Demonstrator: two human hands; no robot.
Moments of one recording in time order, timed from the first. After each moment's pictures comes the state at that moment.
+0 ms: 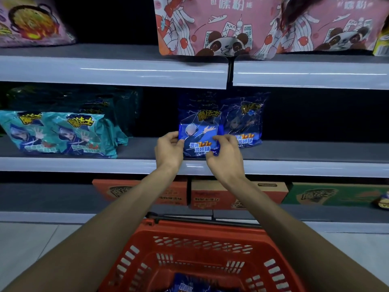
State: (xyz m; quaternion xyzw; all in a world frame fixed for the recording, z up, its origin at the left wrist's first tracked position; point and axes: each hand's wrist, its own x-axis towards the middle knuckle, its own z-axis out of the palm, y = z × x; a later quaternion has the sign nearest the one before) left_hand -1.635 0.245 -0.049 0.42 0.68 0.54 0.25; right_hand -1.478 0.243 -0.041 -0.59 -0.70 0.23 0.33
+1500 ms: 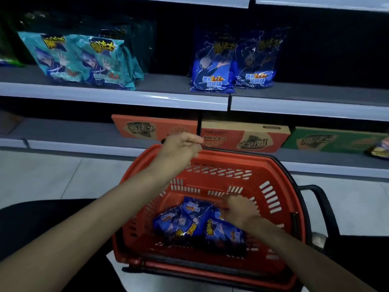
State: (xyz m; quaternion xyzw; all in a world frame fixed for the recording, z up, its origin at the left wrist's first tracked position) left_hand -1.611 0.014 -0.028 0.43 0.67 0.38 0.48; right_hand -1.392 0.025 -0.212 -0.54 -0.80 0.24 -0.13
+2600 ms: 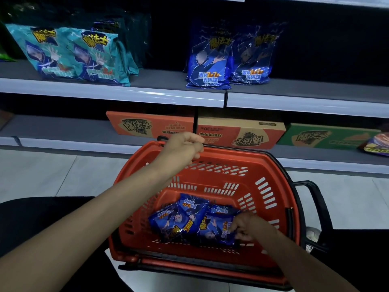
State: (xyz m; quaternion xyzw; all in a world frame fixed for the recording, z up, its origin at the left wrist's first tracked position) left_hand -1.601 0.022 -0.034 0.43 0.67 0.35 0.50; right_hand -1.363 0.017 -0.261 -0.75 -0.32 0.56 -0.16
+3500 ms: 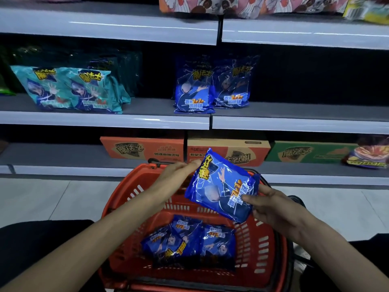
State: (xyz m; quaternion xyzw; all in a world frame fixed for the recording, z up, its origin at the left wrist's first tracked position) left_hand -1.585 0.019 -0.046 0.40 0.66 0.31 0.55; right_hand -1.312 0.026 -0.065 -0.53 -0.35 0.73 0.25
